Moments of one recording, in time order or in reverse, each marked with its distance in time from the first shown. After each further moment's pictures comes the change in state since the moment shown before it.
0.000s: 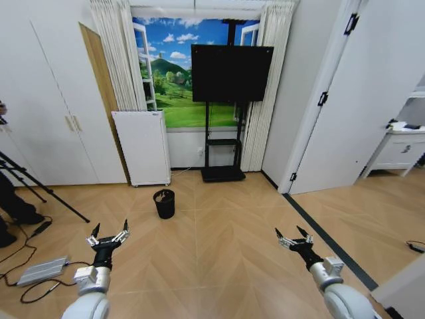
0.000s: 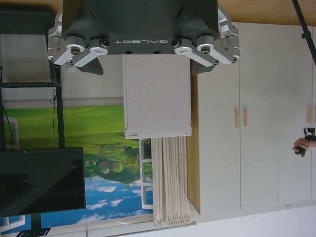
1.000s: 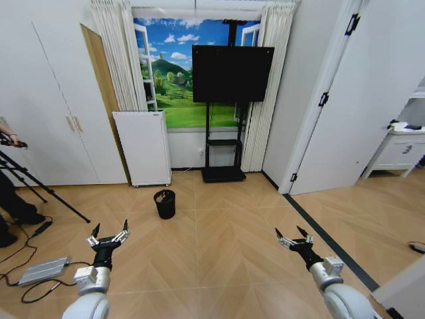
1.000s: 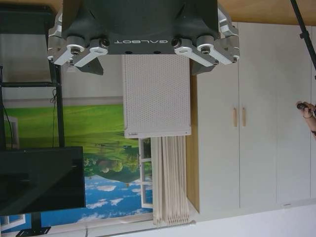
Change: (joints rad) left arm 0.000 0.000 0.000 0.000 0.000 0.000 0.000; right arm 0.000 0.000 0.000 0.000 0.000 0.000 0.000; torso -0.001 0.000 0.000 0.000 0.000
